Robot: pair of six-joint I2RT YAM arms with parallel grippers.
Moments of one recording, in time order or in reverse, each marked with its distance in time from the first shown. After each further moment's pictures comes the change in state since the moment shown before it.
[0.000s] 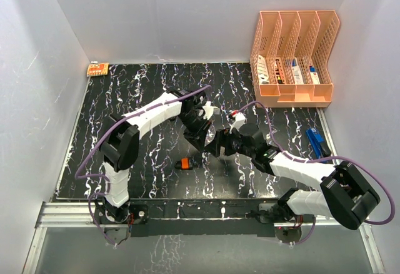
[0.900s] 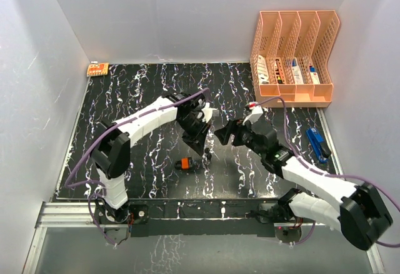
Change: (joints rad) left arm -0.030 -0.105 -0.091 0.037 -0.017 -0.053; right arm -0.050 -0.158 0.032 -0.079 0.179 0.030
